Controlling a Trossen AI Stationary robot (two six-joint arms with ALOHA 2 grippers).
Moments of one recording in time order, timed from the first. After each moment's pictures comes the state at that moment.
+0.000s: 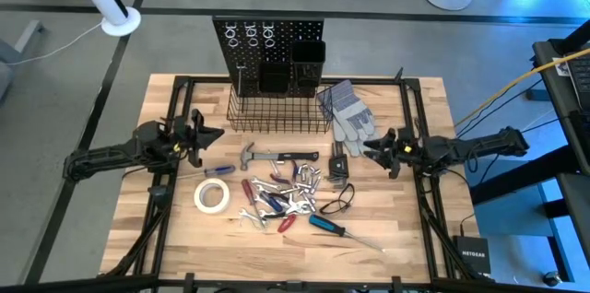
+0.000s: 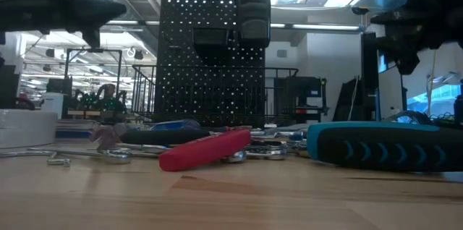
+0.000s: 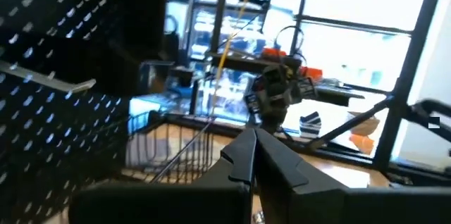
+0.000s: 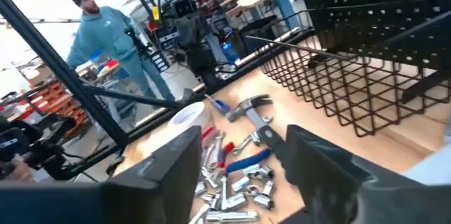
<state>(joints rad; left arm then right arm) 0.18 0.03 0.03 0.18 -0.02 -0.14 0.22 0.16 0.08 0.05 0.35 0.53</state>
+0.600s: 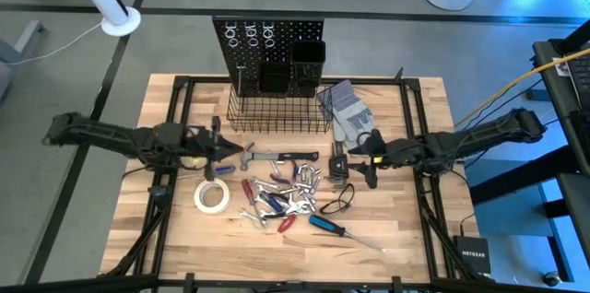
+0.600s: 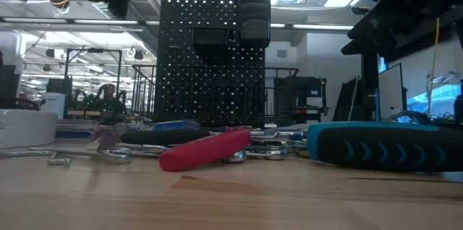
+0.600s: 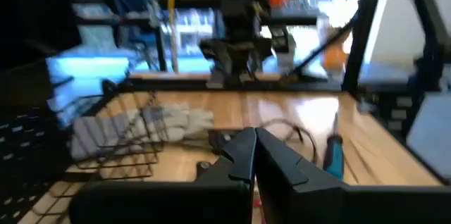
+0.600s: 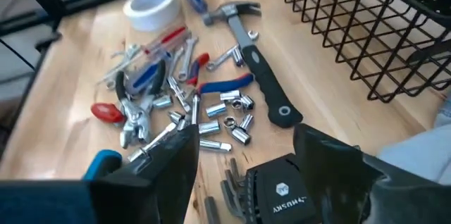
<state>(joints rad) -0.12 0.69 0.38 0.21 -0.16 0.00 0.22 0.83 0.47 -0.17 0.27 0.41</state>
